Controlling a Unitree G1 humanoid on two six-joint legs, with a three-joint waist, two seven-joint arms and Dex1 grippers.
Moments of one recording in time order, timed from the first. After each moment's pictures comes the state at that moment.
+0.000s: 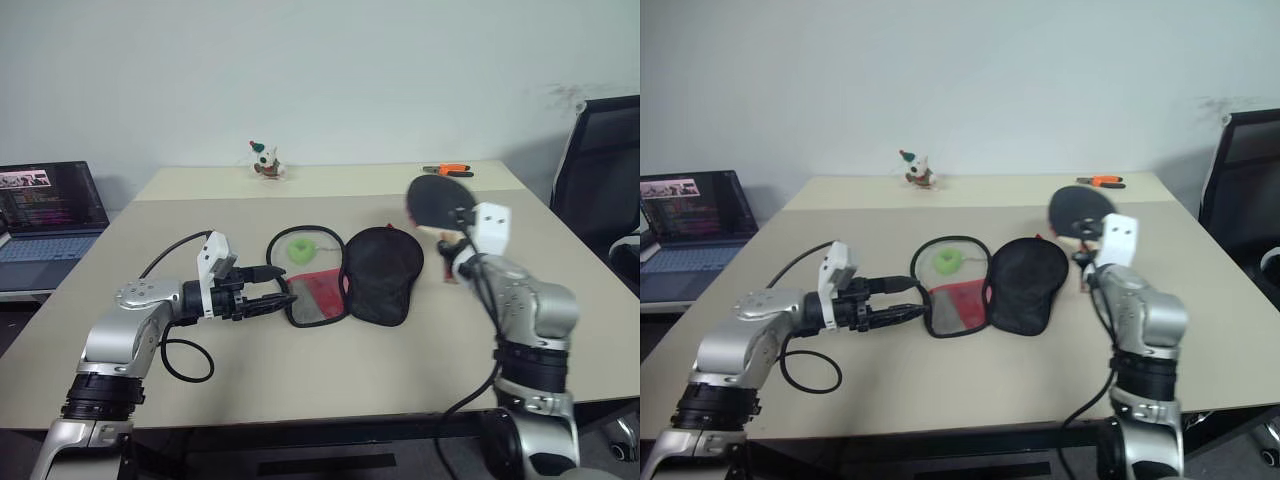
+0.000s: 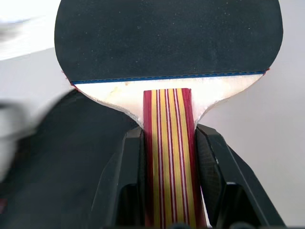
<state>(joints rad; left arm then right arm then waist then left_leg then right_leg) -0.55 0.72 0.07 0.12 -0.47 0.43 -1.19 -0.81 -0.04 -0.32 -0.13 0.27 1.19 -0.13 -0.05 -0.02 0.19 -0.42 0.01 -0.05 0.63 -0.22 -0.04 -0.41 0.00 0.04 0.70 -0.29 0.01</state>
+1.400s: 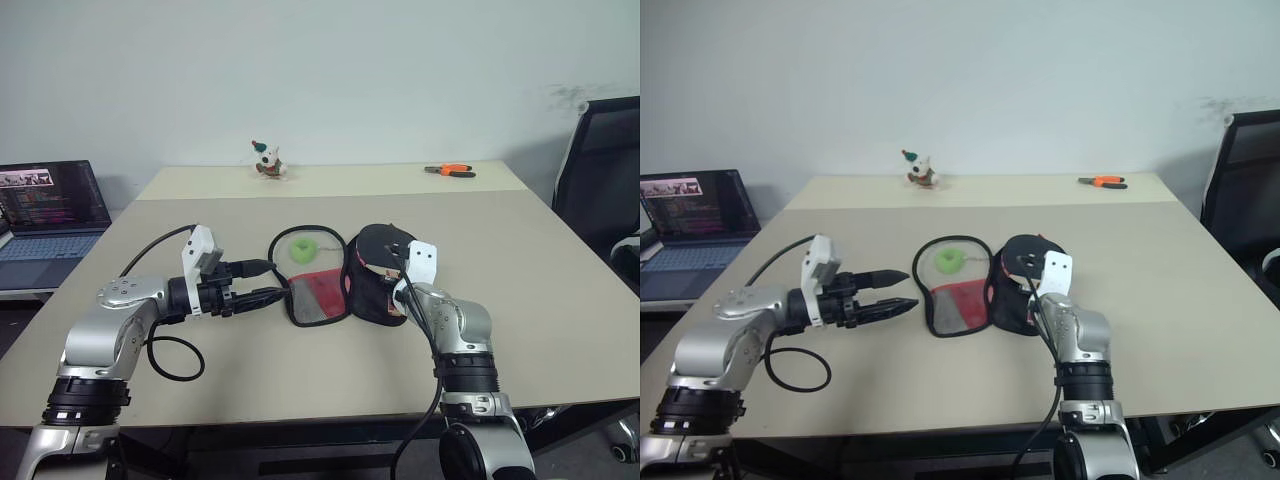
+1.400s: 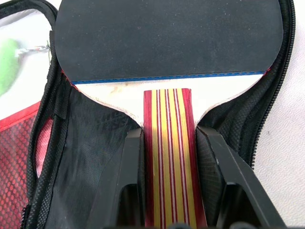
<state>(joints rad) -0.53 0.76 0.12 0.06 -0.51 0.47 -1.17 -0.80 0.12 -0.24 0.18 0.25 0.97 -0.25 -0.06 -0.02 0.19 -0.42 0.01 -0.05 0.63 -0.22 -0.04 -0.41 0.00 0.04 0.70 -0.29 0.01</state>
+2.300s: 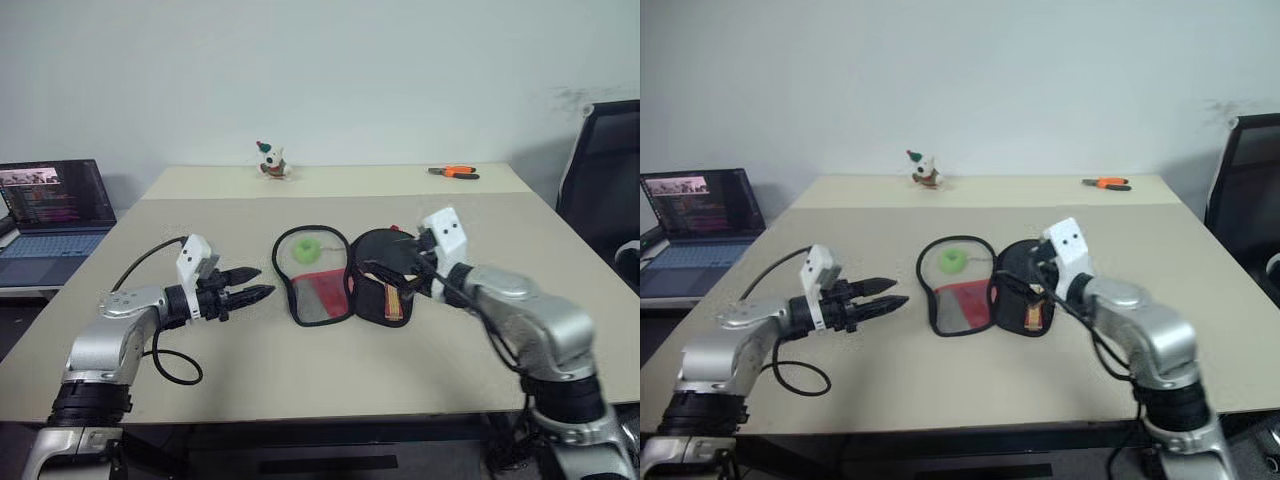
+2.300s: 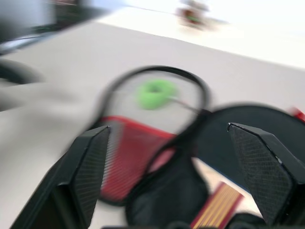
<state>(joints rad) -0.53 0.73 0.11 0.24 -0.40 0.39 -1.02 -0.67 -0.46 0.00 -0.40 0.52 1.00 0.49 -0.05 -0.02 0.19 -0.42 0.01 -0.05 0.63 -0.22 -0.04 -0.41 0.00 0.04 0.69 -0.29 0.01</state>
